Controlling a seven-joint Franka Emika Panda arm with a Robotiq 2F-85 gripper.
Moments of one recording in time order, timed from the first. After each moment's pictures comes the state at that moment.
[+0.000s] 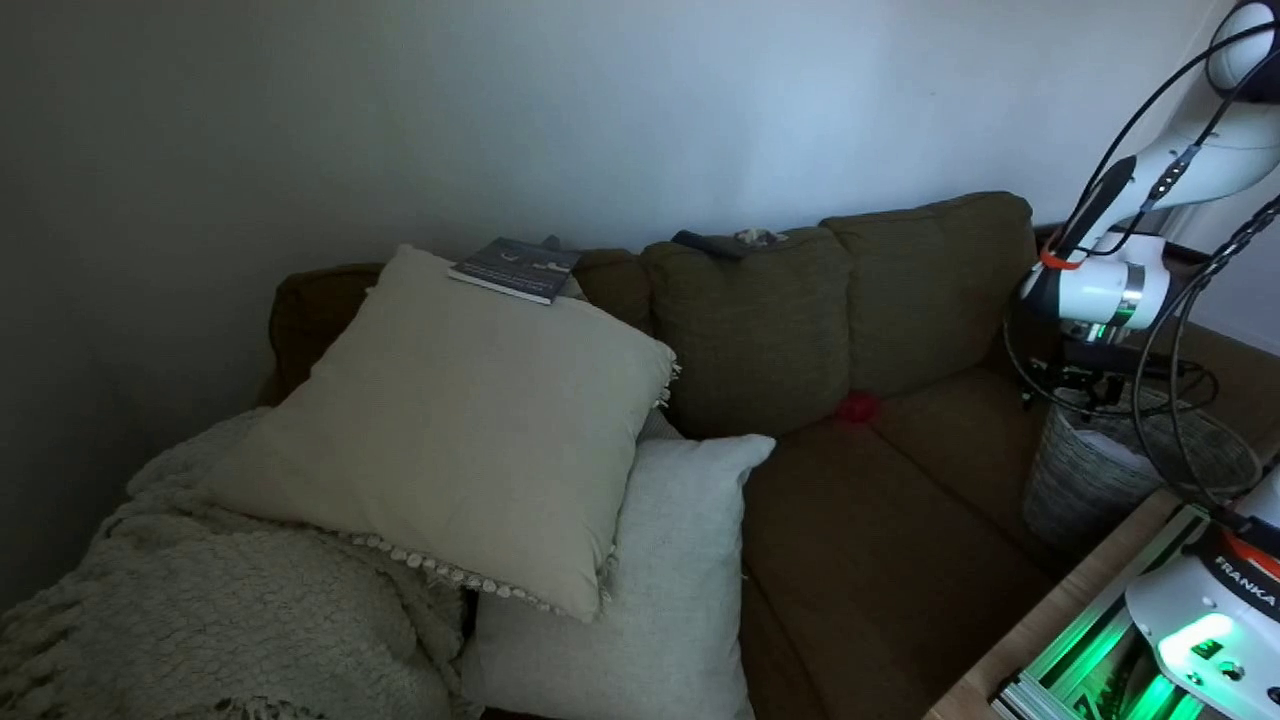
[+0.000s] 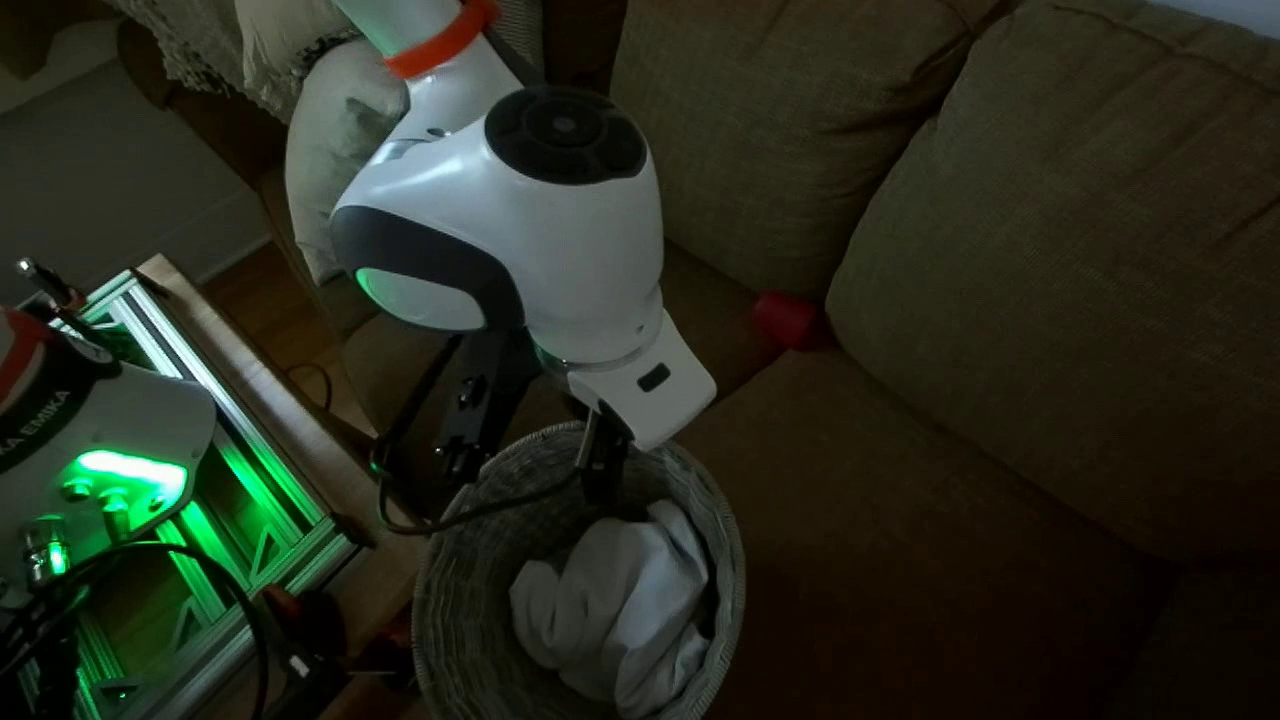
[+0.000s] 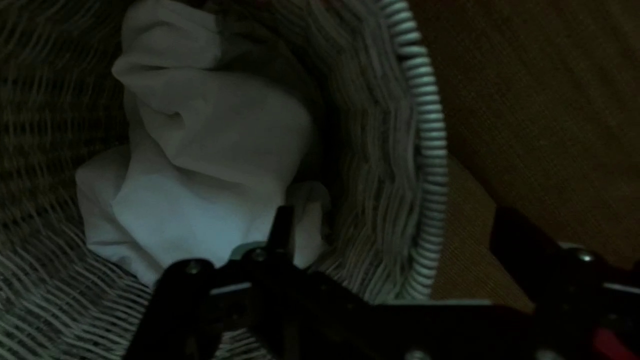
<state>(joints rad) -0.35 0.53 -0.41 -2.38 0.34 2.76 -0.13</state>
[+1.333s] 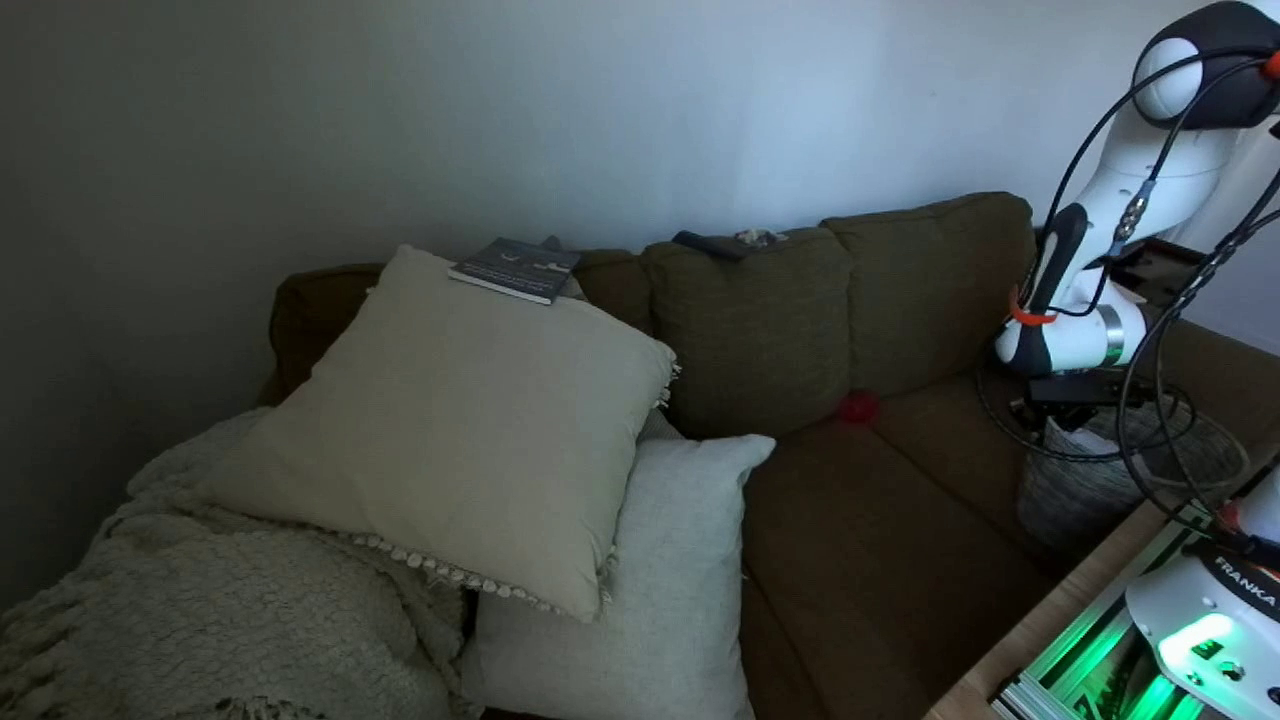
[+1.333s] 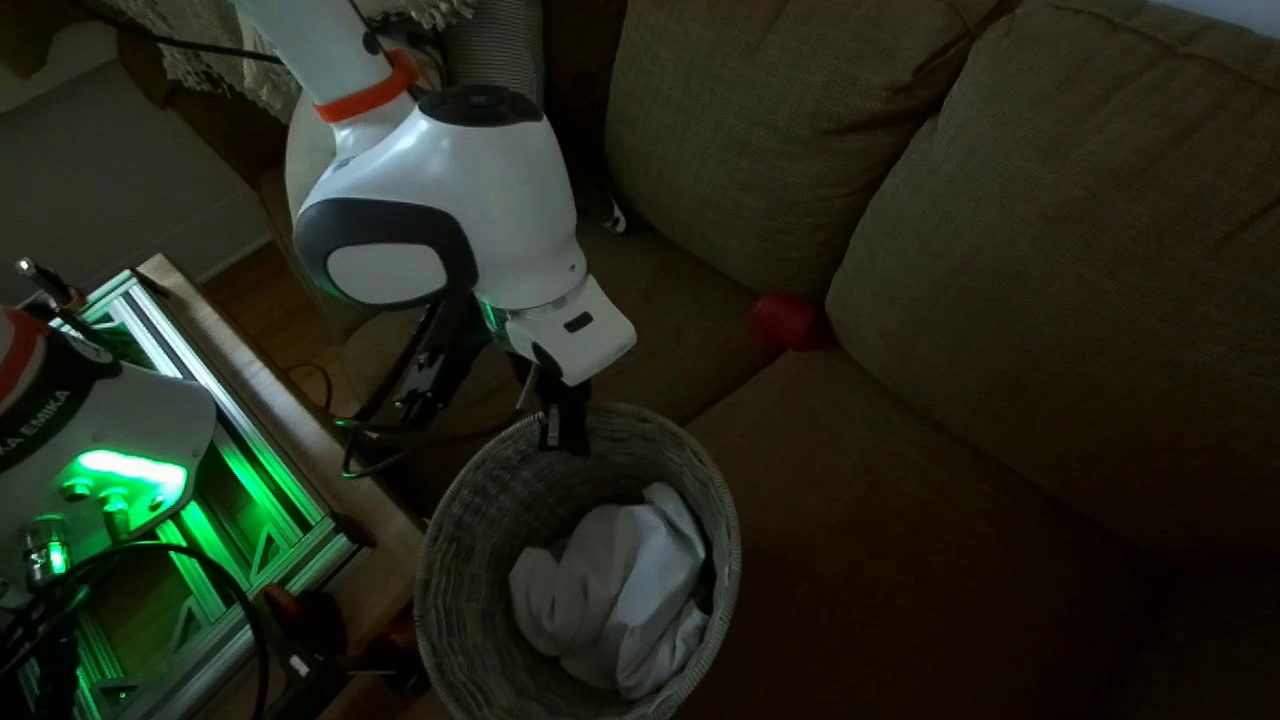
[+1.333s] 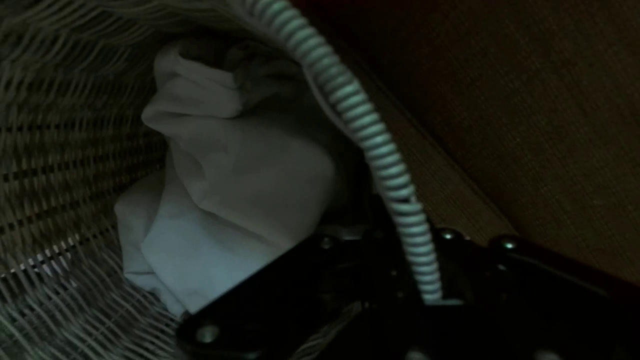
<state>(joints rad) -0.06 0.62 -0.53 -2.53 0.16 2.96 0.19</state>
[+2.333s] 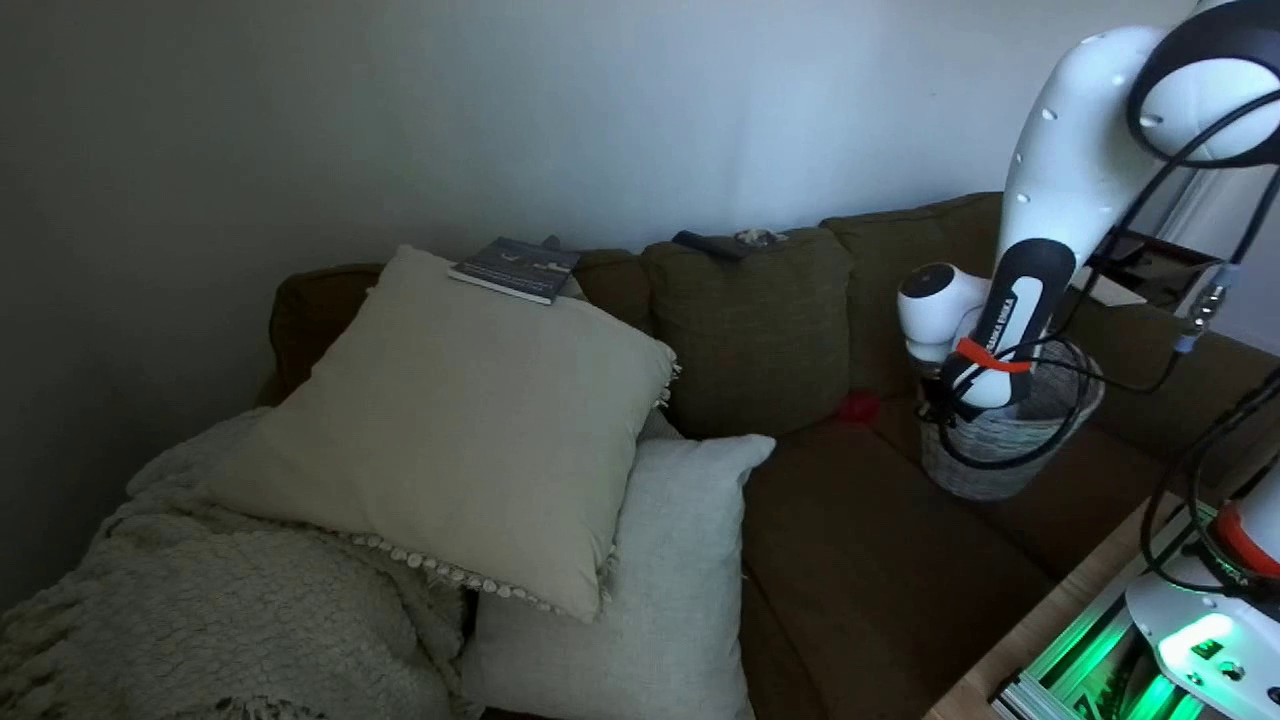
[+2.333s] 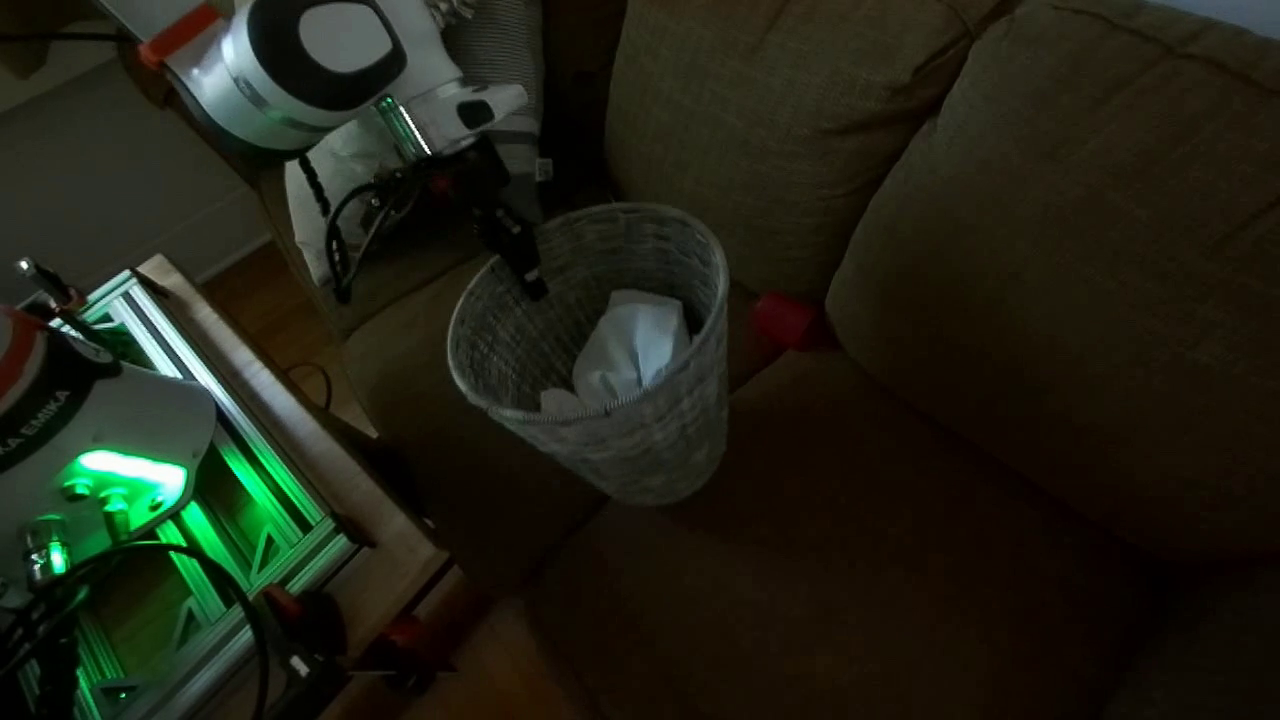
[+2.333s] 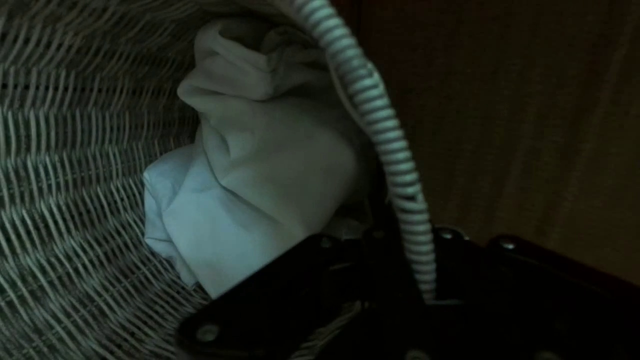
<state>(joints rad) 0.82 0.62 -0.84 -2.59 -0.34 2.85 0.46</state>
